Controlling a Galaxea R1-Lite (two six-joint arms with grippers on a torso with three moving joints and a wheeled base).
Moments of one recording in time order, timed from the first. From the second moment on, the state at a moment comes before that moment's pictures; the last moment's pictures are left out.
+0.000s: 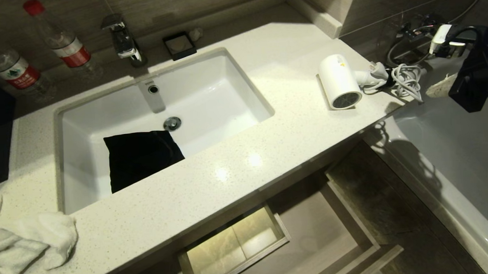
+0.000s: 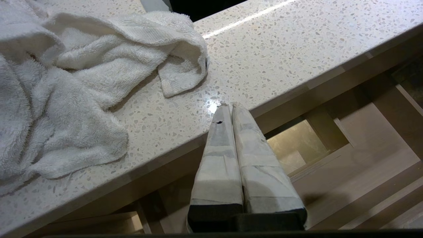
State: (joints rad) left arm 0.00 0.00 0.00 0.00 0.00 0.00; right arm -0.06 1.64 -1.66 0.59 0.13 -0.91
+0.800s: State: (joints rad) left arm 0.00 0.00 0.00 0.00 0.00 0.00; right arm -0.06 1.64 -1.65 0.62 0.24 -0.78
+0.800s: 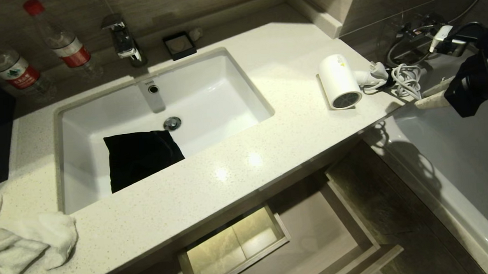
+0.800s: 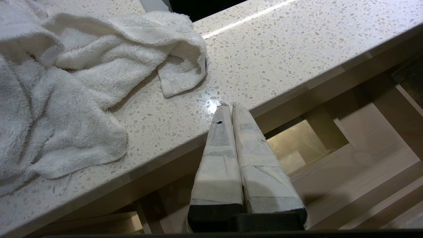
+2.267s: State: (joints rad) left arm 0.00 0.00 0.00 0.00 0.00 0.00; right arm -0.13 1.81 -1.93 0.76 0.51 -0.93
